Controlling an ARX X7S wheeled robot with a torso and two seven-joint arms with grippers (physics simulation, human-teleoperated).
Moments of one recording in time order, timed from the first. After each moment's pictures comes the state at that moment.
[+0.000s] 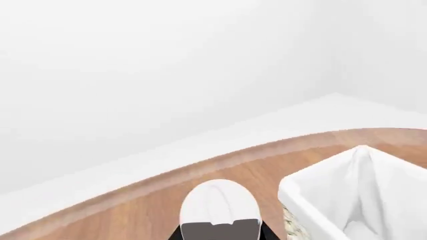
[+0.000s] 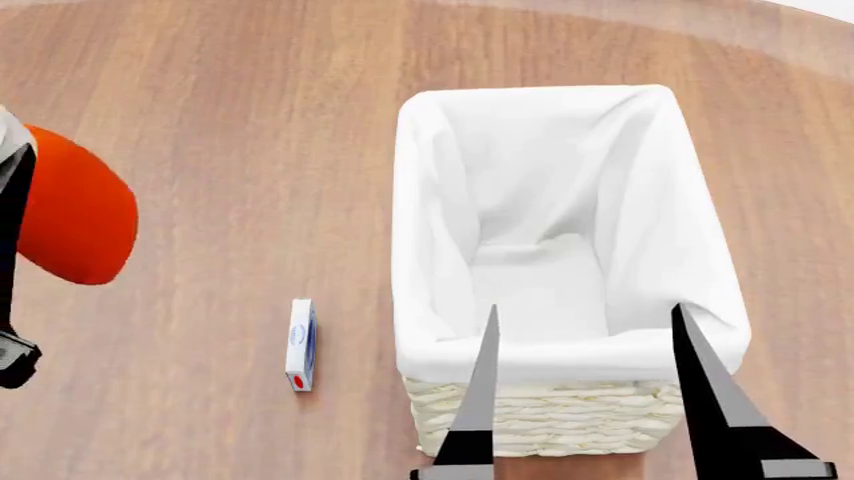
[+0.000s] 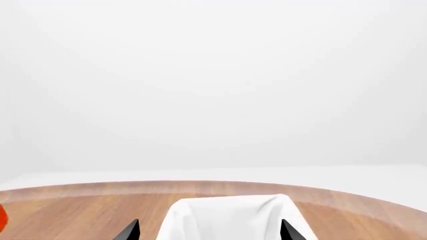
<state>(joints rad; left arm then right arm) -0.81 -0.93 0.19 0.79 -1.28 -0.83 -0.57 0.17 0.61 -0.39 -0.96 0.53 0.38 0.75</state>
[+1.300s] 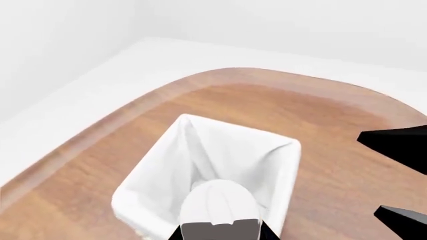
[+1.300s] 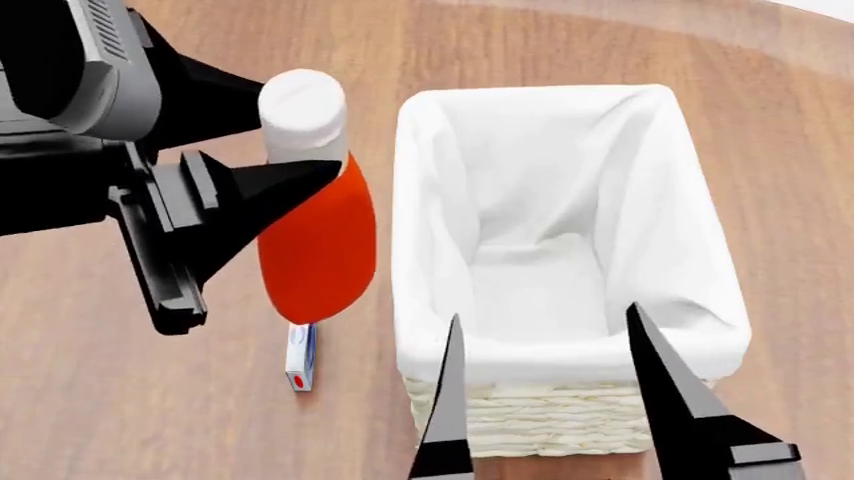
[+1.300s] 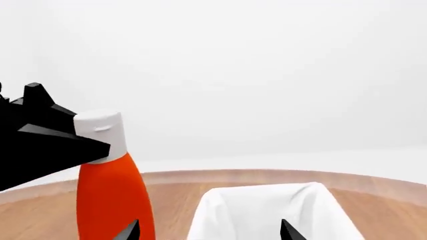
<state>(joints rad) -1.55 -0.60 0.72 0.20 -1.20 -1.09 0.21 0.19 0.64 -0.38 -0.97 0.68 0.35 0.72</state>
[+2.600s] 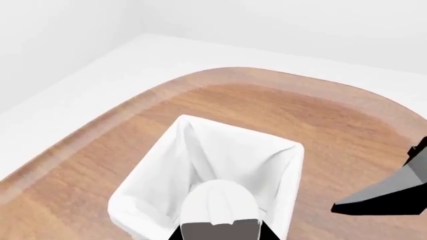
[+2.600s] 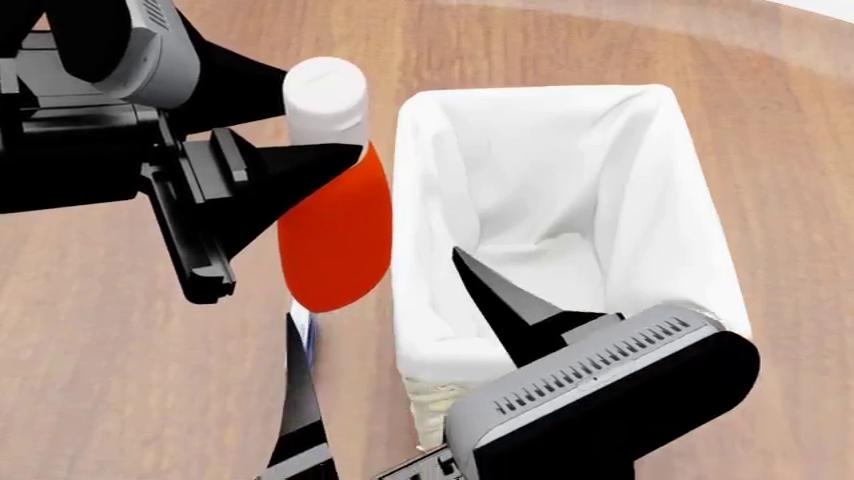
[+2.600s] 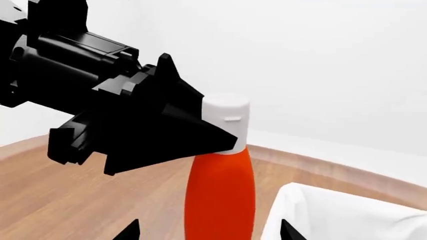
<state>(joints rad) -1.57 -0.55 0.76 0.10 -1.15 -1.05 0.27 0.62 0.70 -0.51 -0.92 1.06 0.60 0.65</state>
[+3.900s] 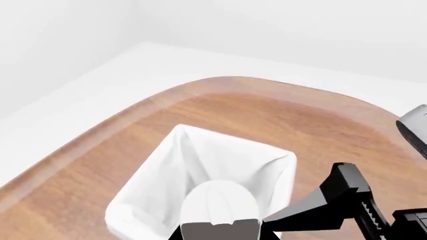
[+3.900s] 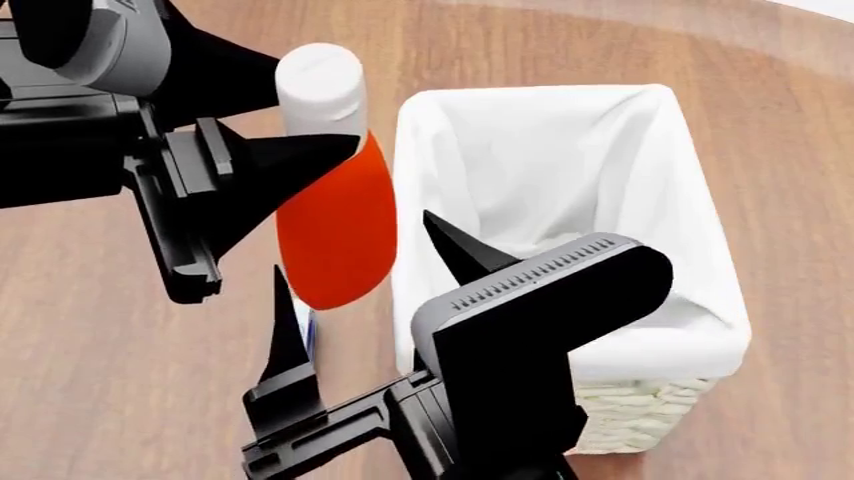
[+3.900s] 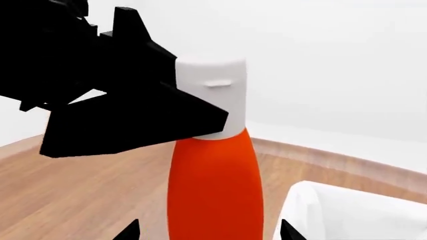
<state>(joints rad) -1.58 -0.56 0.74 0.13 -1.20 -1.05 0.24 0.69 0.59 -0.58 -0.70 0.98 0.56 0.53</state>
